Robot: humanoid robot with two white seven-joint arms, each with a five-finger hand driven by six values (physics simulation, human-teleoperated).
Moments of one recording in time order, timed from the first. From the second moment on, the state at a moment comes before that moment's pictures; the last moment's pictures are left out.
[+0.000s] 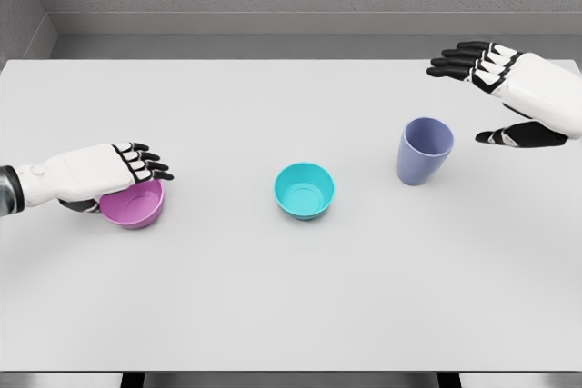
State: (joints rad) left arm -0.43 0.97 -0.61 -1.53 -0.63 -0.61 -0.28; right arm -0.35 -1.07 0.38 -1.73 0.16 -0.61 0.11
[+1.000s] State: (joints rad) left arm -0.44 0.95 -0.62 -1.55 -0.57 -0.61 -0.33; right arm -0.35 -1.02 0.38 -1.71 0.16 -0.61 0.11
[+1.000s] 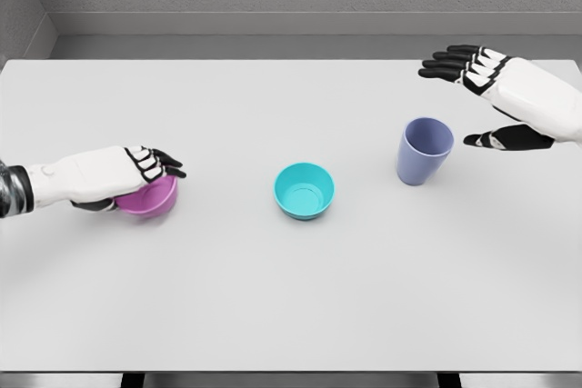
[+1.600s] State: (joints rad) left arm -0.56 0.71 -0.63 -1.61 -0.46 -0.61 -0.33; right arm -0.35 -1.02 0.38 -1.69 0.16 -0.61 0.11
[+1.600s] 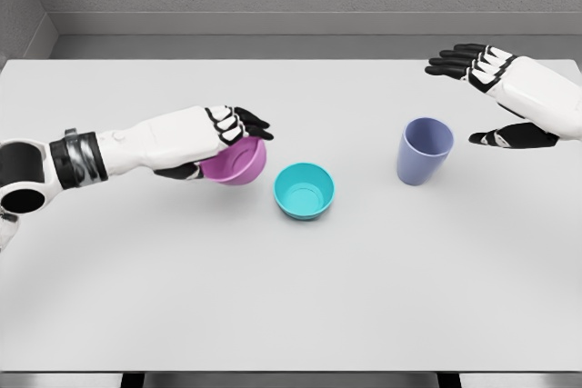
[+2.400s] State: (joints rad) left arm -0.66 0.51 -0.78 -1.51 -0.60 -0.61 -0.35; right arm -0.35 -1.02 0.38 -1.65 0.16 -0.61 0.11
